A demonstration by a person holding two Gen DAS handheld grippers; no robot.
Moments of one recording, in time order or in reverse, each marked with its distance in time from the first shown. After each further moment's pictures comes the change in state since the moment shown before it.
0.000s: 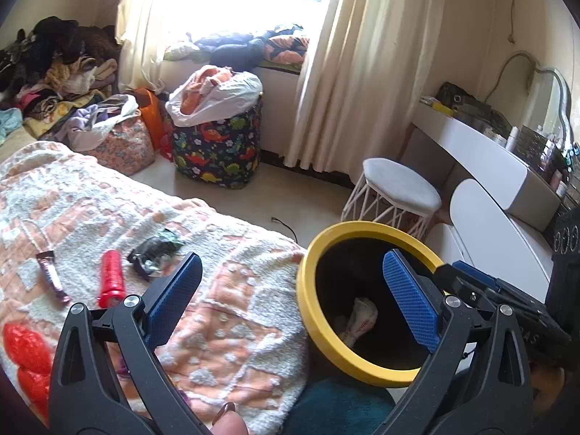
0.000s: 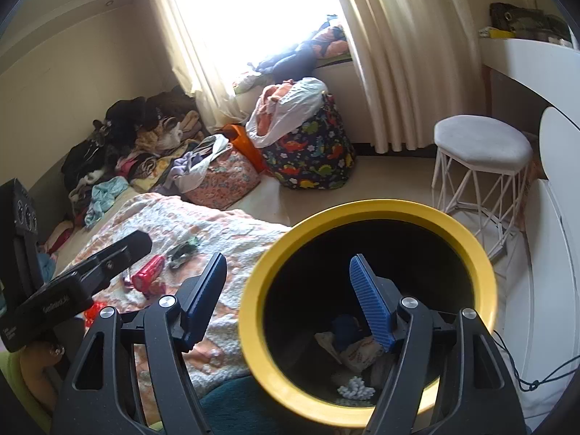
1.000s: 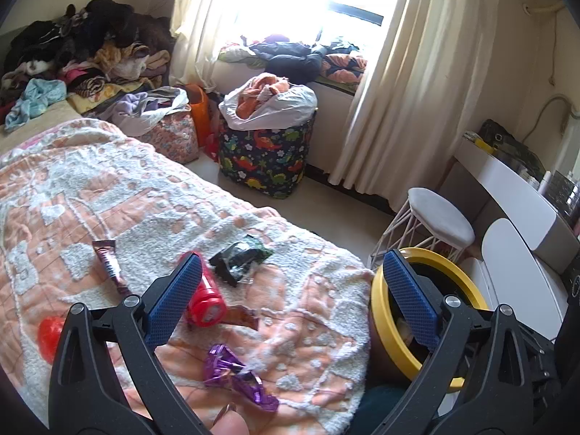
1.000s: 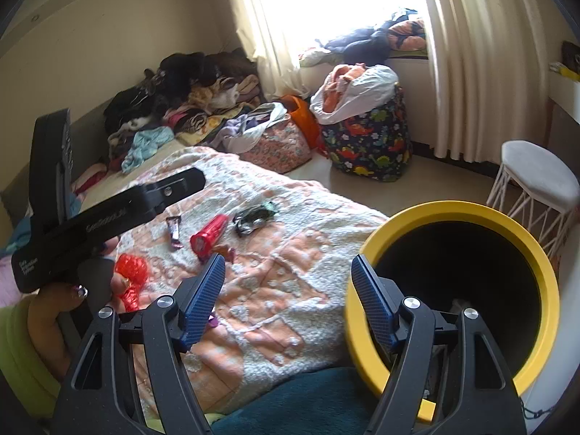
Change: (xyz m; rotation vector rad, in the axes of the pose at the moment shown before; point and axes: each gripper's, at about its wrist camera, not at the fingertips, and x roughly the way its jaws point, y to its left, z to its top) left arm -0.026 0.085 0.001 -0.145 -0.053 0.121; right arm 0.028 0.098 -0.019 -0.212 0.098 0.140
